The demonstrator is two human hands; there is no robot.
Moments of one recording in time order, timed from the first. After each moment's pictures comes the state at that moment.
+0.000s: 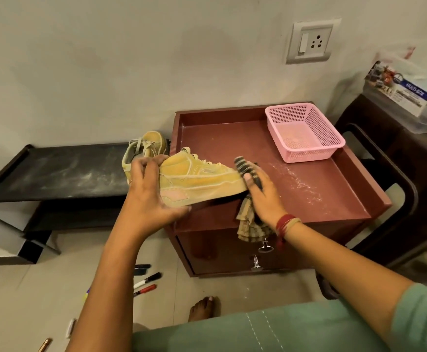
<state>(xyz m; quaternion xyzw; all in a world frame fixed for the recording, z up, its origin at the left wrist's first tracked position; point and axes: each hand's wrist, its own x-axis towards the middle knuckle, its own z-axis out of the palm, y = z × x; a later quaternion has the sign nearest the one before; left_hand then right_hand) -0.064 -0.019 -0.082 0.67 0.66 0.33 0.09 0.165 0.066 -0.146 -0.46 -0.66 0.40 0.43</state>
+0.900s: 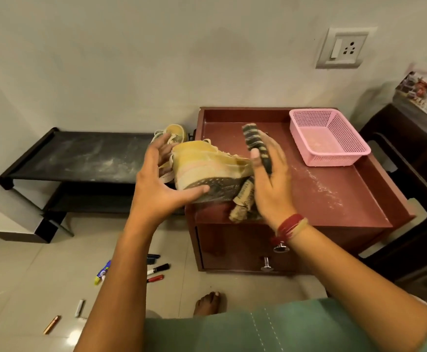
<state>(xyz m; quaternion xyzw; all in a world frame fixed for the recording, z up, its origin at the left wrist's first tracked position) -0.080 -0.042 -0.076 0.58 0.58 0.54 0.21 0.111 0.020 -0.075 -0.43 -0.65 0.30 0.55</state>
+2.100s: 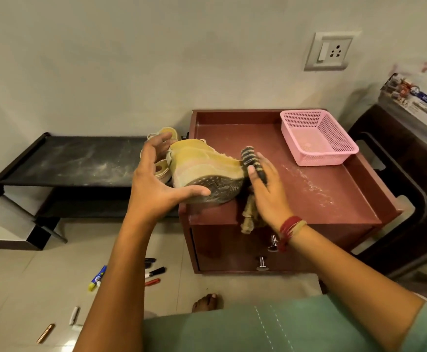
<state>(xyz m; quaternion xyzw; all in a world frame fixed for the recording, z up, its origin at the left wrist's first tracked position) -0.072 -0.036 -0.067 0.60 0.56 0.54 0.19 0.133 0.035 -0.110 -0.47 -0.67 0.36 0.45</state>
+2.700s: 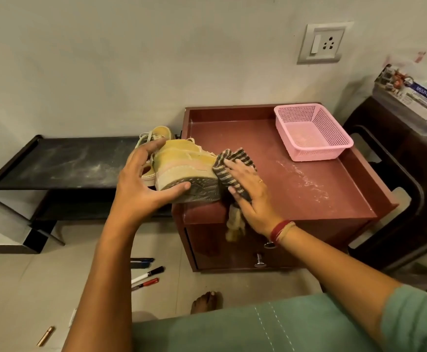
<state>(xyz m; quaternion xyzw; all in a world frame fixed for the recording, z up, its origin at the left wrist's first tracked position) -0.087 -0.036 -0.070 0.62 0.60 0.48 0.16 0.139 0.041 -0.142 -0.31 -0.83 0.22 0.42</state>
